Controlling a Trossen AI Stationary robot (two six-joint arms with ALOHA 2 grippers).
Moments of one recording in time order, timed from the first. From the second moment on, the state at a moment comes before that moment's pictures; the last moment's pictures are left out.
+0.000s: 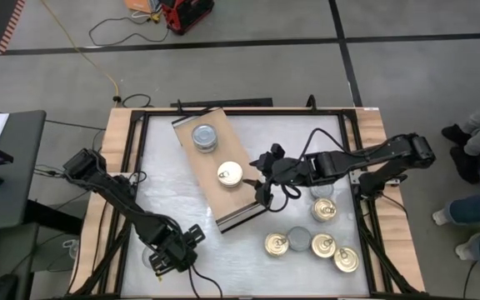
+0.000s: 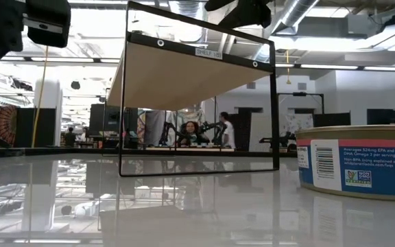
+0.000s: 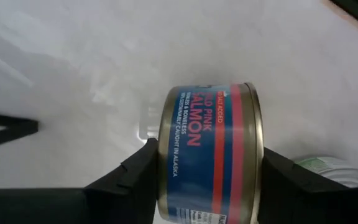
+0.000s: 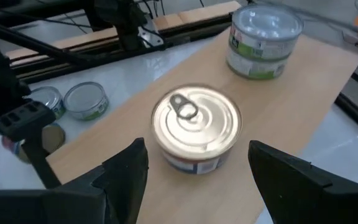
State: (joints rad) left arm -0.69 1.65 1.15 -0.75 -0.03 0.28; right arm 0.19 1.48 1.27 -0.36 0.42 0.33
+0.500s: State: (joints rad) left arm -0.61 1.43 1.24 -0.80 0.02 0.03; right arm 0.21 1.48 1.27 -0.42 0.30 0.32
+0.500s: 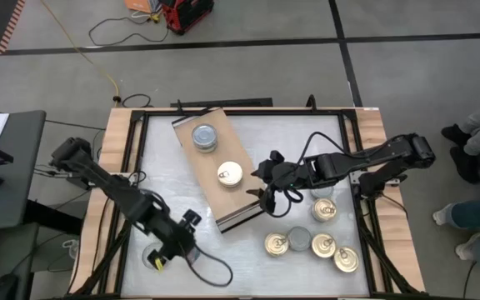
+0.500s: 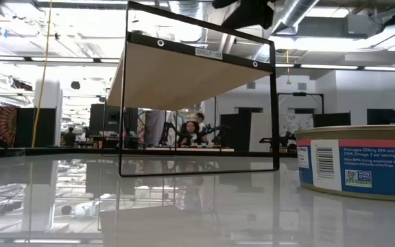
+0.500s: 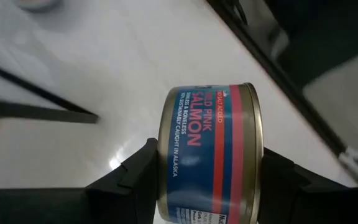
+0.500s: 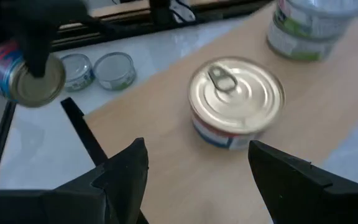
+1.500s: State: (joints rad) left arm 0.02 1.25 1.24 -0.44 -0.05 -0.35; right arm 0.06 1.42 1.27 -0.36 0.16 0.18
